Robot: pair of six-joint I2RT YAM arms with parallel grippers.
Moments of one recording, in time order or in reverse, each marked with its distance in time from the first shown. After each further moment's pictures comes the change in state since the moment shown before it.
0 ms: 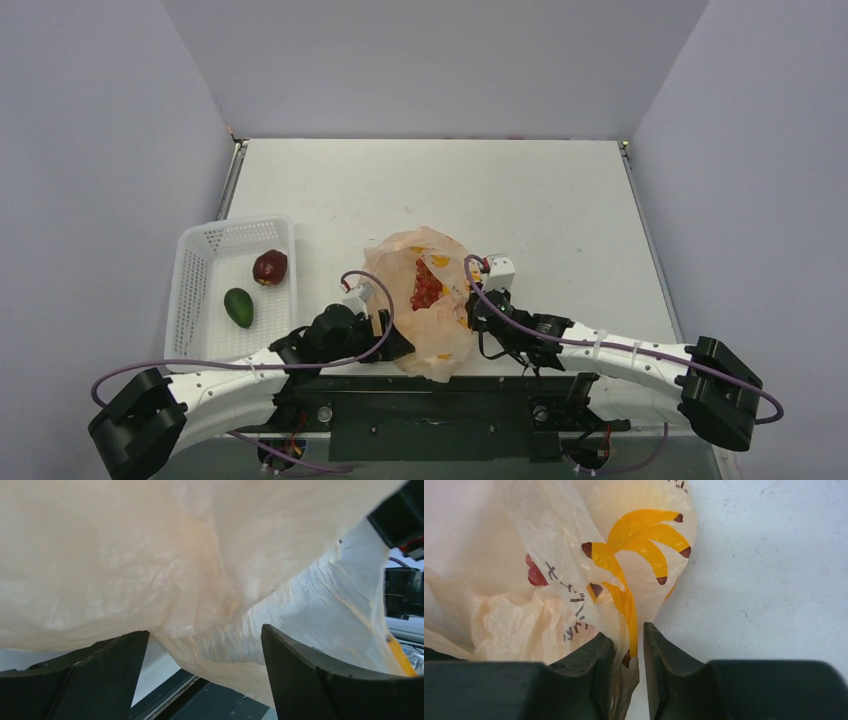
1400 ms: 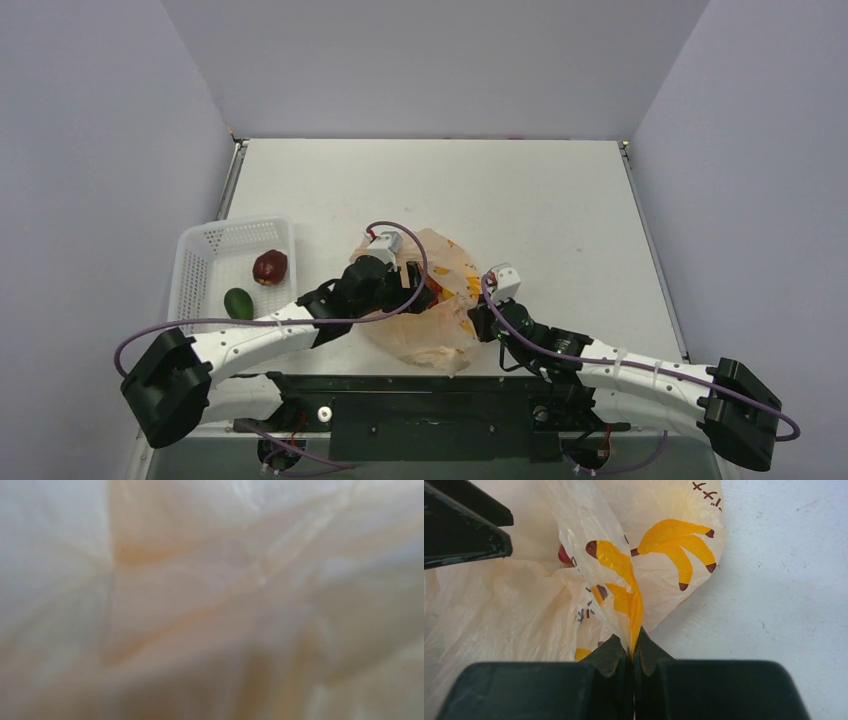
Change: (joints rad) left arm 0.001 0.236 0.442 -0.116 -0.182 0.206; right arm 0.003 -0.167 -0.174 0.180 -0.136 -0.134
